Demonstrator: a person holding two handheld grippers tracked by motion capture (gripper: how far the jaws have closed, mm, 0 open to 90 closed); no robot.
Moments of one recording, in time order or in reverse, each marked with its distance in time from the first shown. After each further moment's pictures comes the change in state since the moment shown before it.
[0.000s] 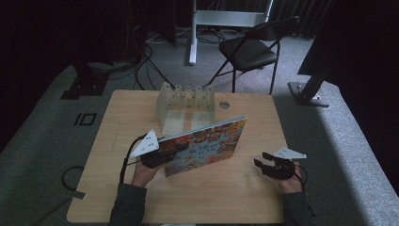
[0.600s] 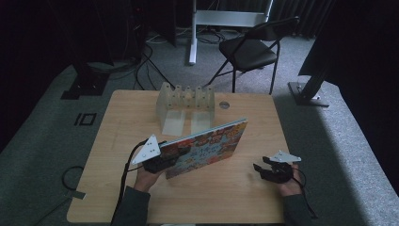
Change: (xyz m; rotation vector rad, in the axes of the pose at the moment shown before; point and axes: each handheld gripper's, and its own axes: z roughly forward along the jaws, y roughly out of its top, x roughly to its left) left arm -0.013 -0.004 0.000 -0.029 0.019 0.008; right arm 0.004 -0.013 0.007 0.083 -0.043 -0.040
